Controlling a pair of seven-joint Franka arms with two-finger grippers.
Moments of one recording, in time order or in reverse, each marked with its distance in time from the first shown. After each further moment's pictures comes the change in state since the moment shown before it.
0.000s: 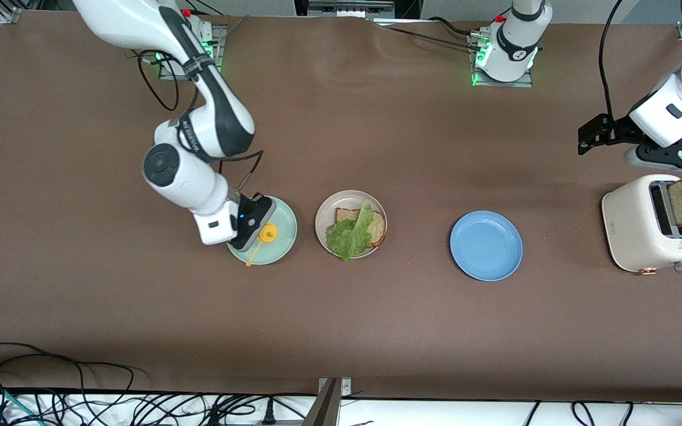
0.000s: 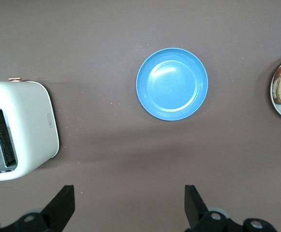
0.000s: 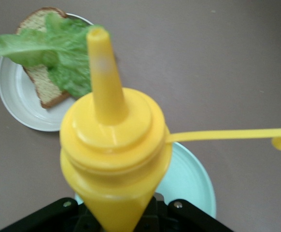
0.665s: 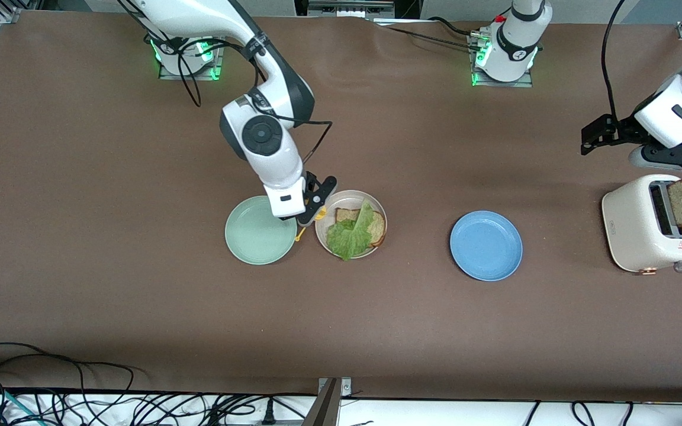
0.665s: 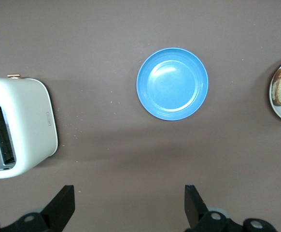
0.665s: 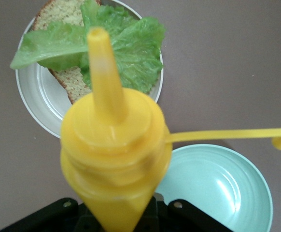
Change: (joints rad) left arm 0.018 0.000 0.001 0.000 -0.021 -0.003 0.000; right arm 0.218 0.096 -0.057 0.165 -0.235 -0.183 0.348
